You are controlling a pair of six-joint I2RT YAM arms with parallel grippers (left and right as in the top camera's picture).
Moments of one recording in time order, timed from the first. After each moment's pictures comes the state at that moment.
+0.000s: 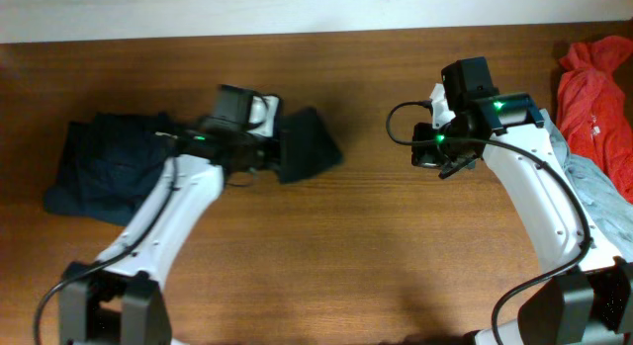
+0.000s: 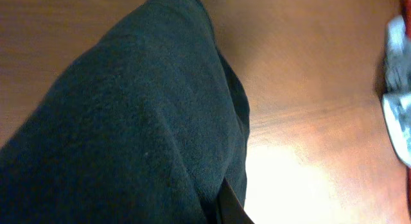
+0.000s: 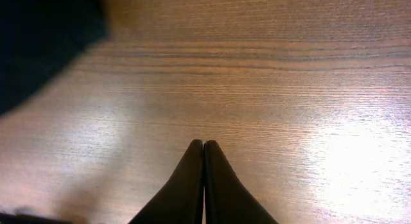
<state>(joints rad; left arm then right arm) -0.26 1.65 1.25 -0.59 0.36 -0.28 0.14 1.64 1.45 -1.10 -0.18 0.25</state>
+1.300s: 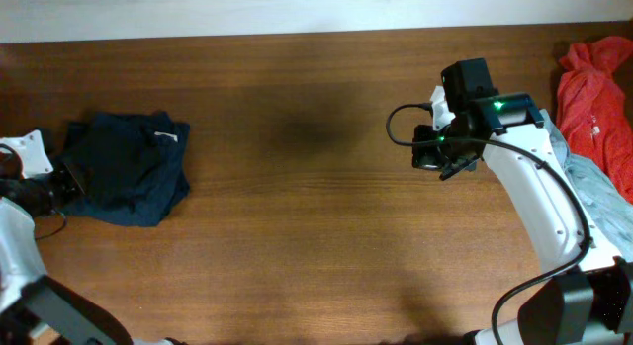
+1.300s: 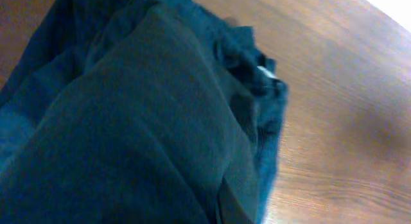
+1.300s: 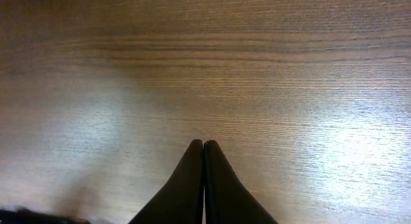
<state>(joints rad) 0.71 1.67 1.25 -0.71 0.55 0.22 0.14 1.64 1.45 -1.12 -0.18 0.25</state>
